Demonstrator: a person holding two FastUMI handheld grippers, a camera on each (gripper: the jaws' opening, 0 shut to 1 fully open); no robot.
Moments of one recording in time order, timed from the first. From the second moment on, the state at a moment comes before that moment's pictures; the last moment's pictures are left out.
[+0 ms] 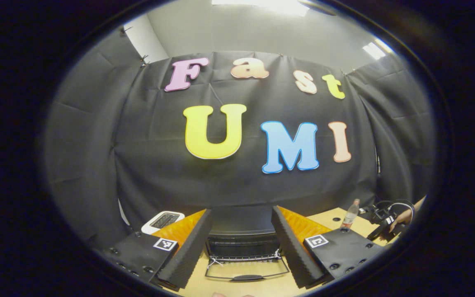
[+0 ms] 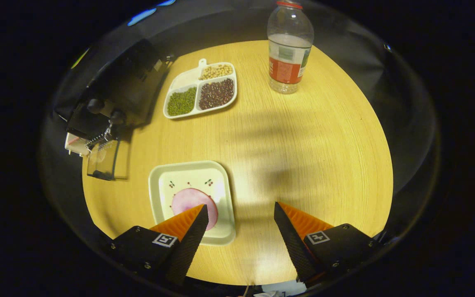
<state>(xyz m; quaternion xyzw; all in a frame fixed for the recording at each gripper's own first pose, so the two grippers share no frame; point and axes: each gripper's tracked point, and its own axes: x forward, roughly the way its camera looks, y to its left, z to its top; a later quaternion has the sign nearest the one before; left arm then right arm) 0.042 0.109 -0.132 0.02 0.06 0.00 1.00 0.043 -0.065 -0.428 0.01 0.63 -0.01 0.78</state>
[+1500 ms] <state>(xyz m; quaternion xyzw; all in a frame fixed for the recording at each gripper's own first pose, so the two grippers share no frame) 0.035 0.113 -0.138 0.00 0.09 0.00 1.00 0.019 -0.018 -0.449 0.32 0.58 0.03 0.75</state>
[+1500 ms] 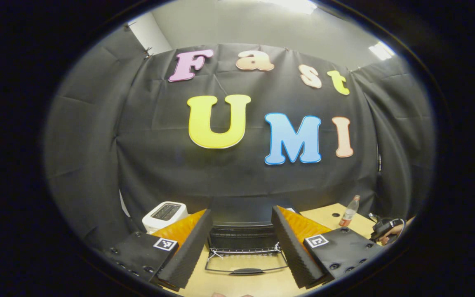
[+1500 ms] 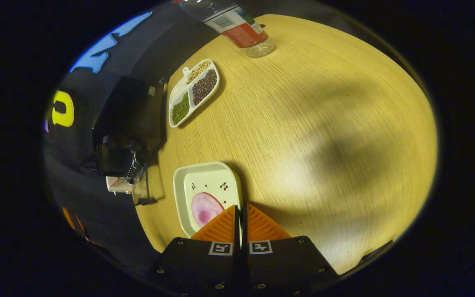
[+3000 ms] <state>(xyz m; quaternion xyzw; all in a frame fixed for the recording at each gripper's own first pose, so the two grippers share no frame) 0.027 0.177 -0.121 -0.01 0.07 -0.03 1.00 0.037 0.167 -0.347 0.53 0.41 0.04 0.74</state>
